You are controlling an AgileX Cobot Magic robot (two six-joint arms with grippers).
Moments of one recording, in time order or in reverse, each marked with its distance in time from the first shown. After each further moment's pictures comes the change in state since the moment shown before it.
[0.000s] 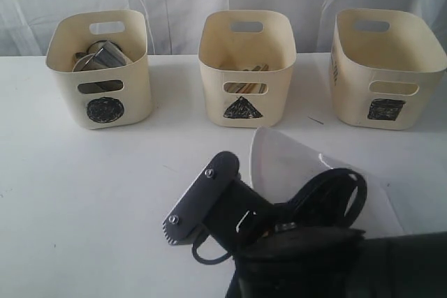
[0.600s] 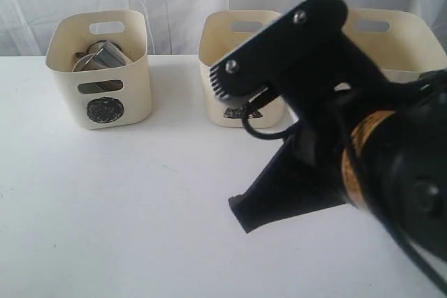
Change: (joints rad) left arm 0.000 0.000 0.000 0.000 0.000 0.000; right arm 0.000 -0.293 -0.105 -0.130 0.108 0.066
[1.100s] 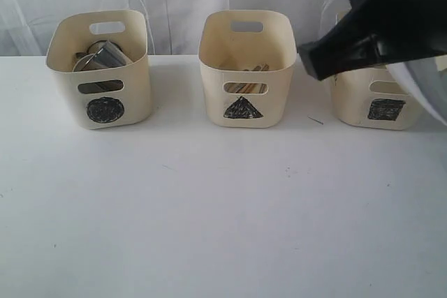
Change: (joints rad) left arm 0.000 0.000 0.000 0.000 0.000 0.002; right arm -0.235 -0.162 -0.073 -0.180 -0.182 -0.152
